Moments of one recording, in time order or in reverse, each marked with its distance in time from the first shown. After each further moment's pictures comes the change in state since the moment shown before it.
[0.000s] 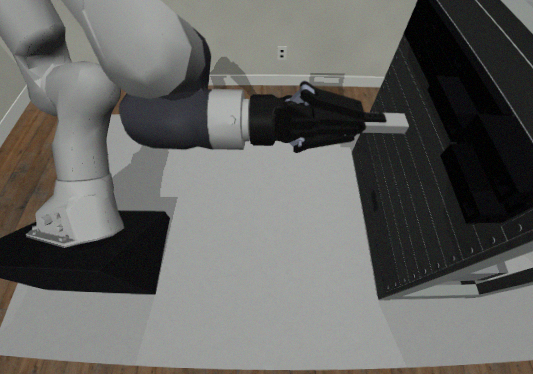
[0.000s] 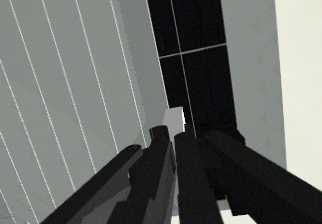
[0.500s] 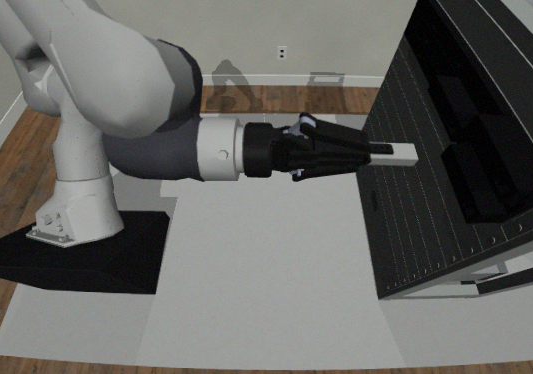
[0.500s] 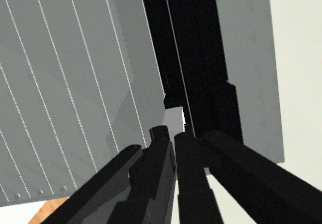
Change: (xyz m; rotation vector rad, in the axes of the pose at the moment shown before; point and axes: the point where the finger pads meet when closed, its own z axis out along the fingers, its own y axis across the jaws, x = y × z) arm -0.061 0.002 -0.004 -0.002 -0.014 0.022
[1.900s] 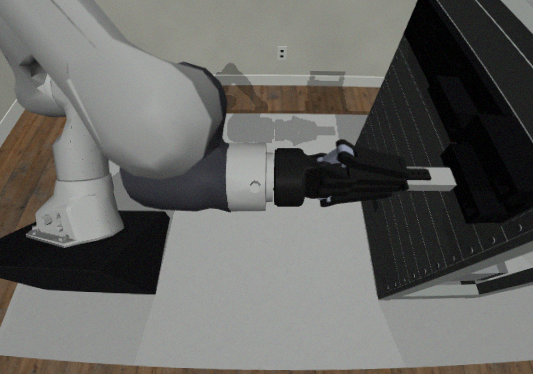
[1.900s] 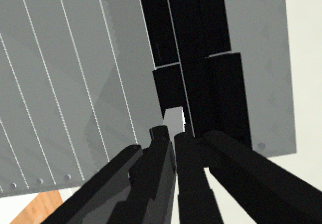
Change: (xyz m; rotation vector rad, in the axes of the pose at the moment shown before) arm -0.040 0.001 0.040 0.003 0.021 -0.012
